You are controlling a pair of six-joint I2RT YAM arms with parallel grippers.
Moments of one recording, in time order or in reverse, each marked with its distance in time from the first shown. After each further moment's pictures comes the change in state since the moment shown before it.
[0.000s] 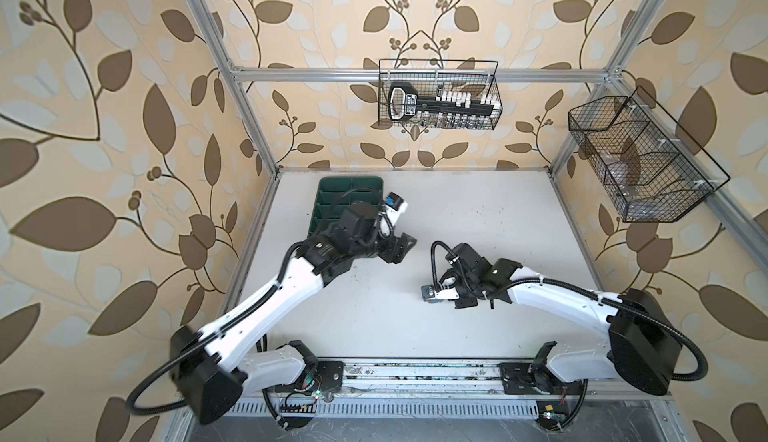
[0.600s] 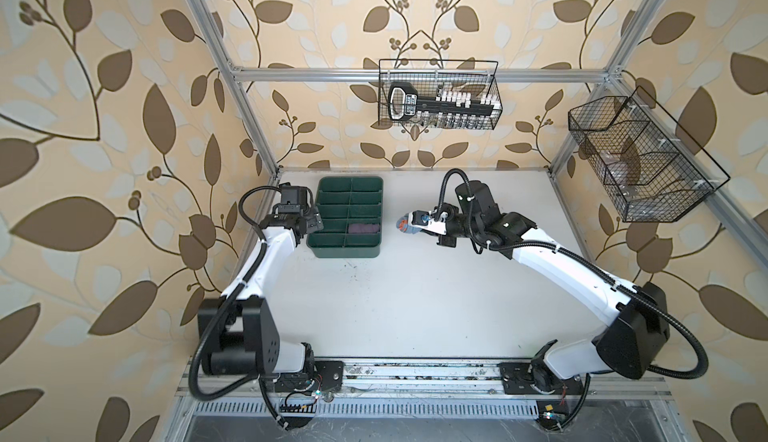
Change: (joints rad) left arm 0.711 0.426 0.082 -0.132 -0.312 -0.176; right arm -0.136 0.152 0.447 0.154 -0.250 0.102
